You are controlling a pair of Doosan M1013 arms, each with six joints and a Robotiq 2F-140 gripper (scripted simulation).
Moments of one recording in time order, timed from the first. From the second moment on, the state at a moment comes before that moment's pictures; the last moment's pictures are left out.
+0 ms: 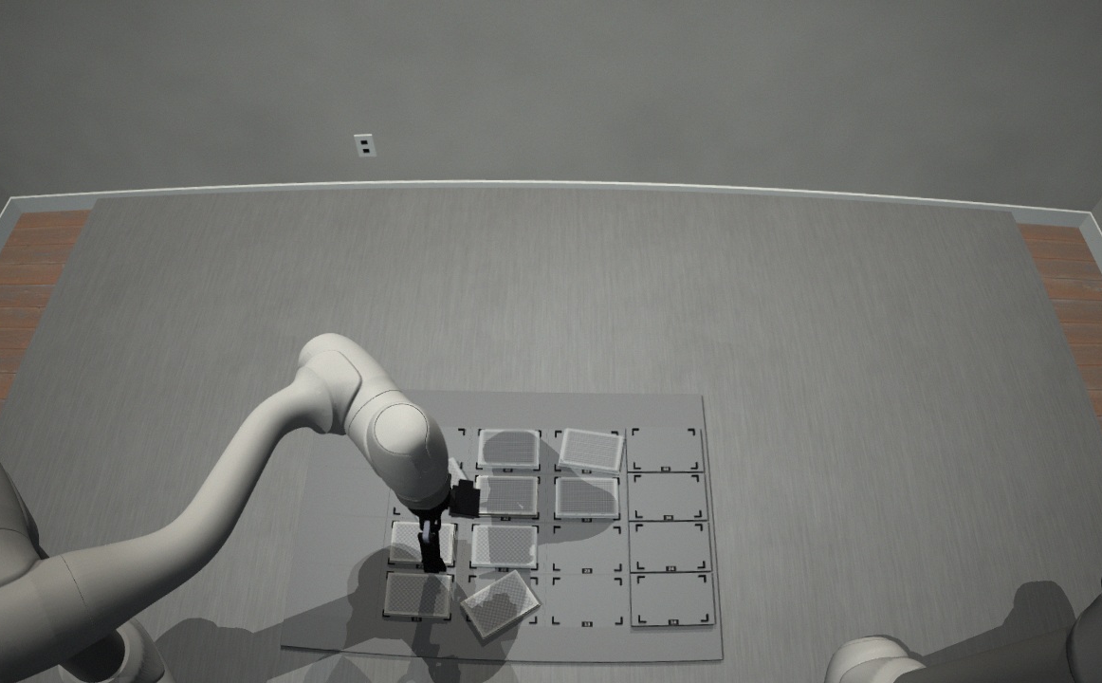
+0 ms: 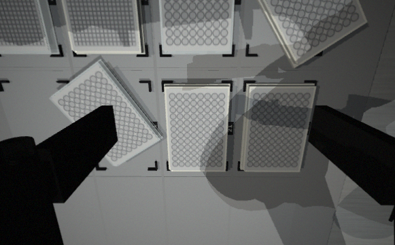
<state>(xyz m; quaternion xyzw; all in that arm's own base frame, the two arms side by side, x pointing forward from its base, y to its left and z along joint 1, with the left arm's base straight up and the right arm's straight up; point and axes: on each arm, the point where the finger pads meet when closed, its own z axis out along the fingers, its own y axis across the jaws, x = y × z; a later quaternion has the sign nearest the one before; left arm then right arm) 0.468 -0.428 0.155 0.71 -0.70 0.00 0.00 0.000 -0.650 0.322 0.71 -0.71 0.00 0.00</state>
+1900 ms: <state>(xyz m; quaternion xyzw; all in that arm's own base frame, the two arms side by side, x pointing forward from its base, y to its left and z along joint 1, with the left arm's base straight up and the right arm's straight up) 0.494 -0.414 0.155 0.71 -0.70 0.00 0.00 0.000 -0.650 0.322 0.71 -0.71 0.00 0.00</state>
